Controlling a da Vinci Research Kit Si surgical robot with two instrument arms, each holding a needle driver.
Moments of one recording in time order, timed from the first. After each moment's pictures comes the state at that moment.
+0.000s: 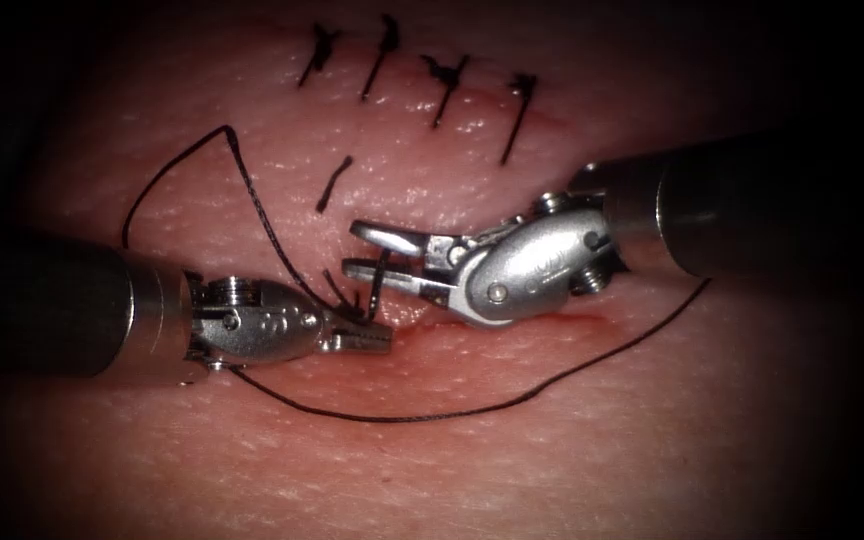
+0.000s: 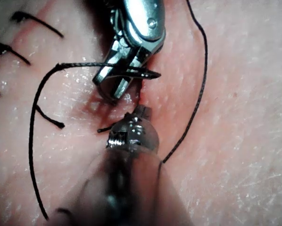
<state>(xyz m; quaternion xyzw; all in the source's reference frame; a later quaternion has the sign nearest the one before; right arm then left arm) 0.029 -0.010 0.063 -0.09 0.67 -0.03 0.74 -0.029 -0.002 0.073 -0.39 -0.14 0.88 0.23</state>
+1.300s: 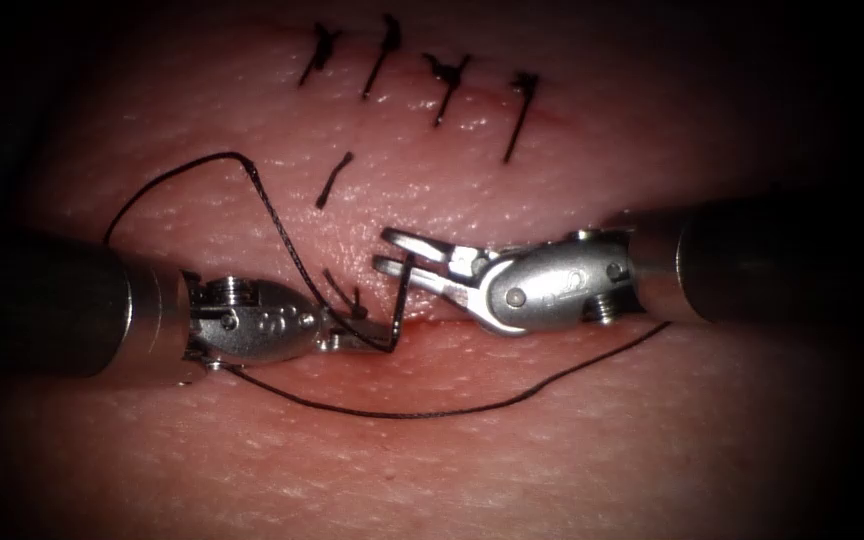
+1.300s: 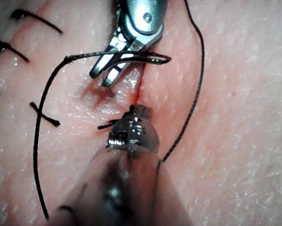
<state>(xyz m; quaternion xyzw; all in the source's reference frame) 0.028 -0.007 0.064 -0.05 0.62 0.07 0.78 -0.029 -0.002 0.073 -0.39 -0.14 0.88 0.23</state>
